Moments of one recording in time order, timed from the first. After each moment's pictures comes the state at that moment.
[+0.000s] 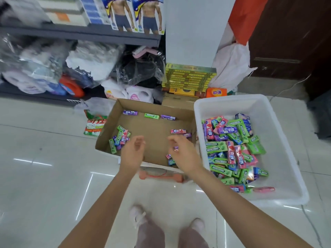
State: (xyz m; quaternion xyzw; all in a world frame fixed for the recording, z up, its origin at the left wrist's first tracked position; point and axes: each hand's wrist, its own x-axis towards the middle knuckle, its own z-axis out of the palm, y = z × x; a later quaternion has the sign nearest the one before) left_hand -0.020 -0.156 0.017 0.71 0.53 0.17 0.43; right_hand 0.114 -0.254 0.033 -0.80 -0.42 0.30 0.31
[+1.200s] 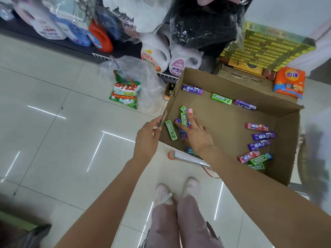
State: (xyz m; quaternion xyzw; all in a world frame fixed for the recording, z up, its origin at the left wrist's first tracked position) left_hand -0.164 0.016 -0.108 0.69 0.55 0.15 0.46; right_hand 0.003 -0.043 -0.153 -0.76 -0.58 0.27 -0.10
